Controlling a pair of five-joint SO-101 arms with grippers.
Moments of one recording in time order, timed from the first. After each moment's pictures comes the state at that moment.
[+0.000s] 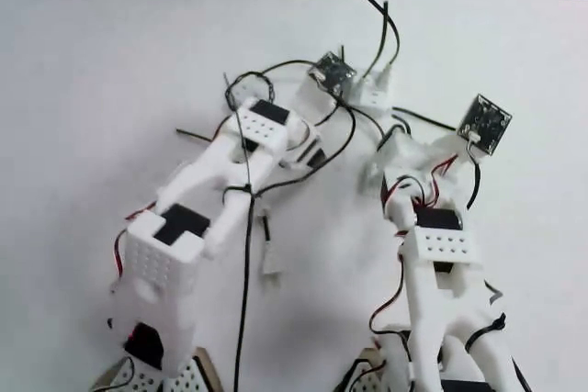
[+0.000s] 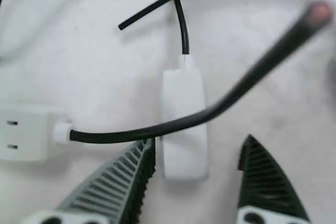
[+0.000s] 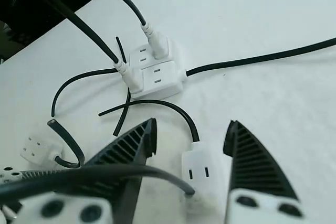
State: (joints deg) left arm 21.1 31.9 -5.0 49.4 -15.0; right arm 1.0 -34.2 63.2 13.2 -28.2
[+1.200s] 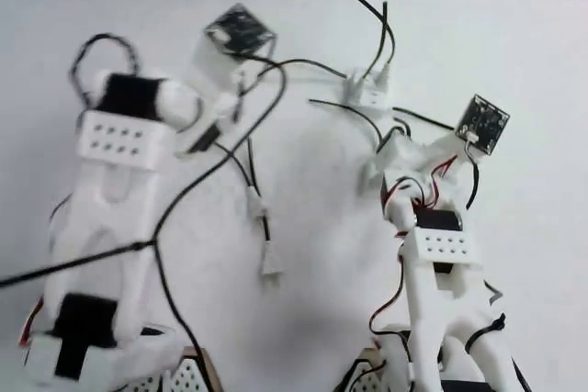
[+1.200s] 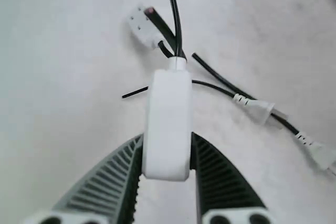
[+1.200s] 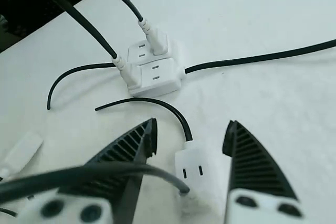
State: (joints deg) left arm 5.1 -9.9 -2.9 88.3 -31.8; right arm 0.9 -34.2 63.7 13.2 -26.1
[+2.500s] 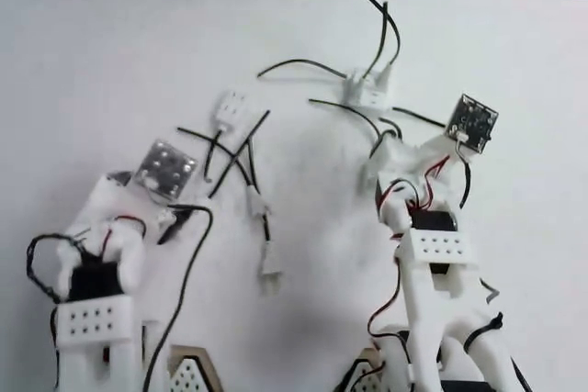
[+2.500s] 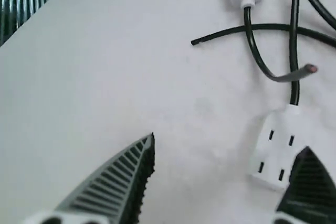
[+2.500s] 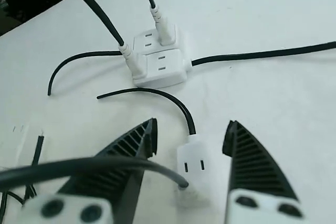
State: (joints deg) left arm -14.4 -69.8 78.3 42.1 -40.5; right arm -0.7 -34.2 64.4 13.4 -22.5
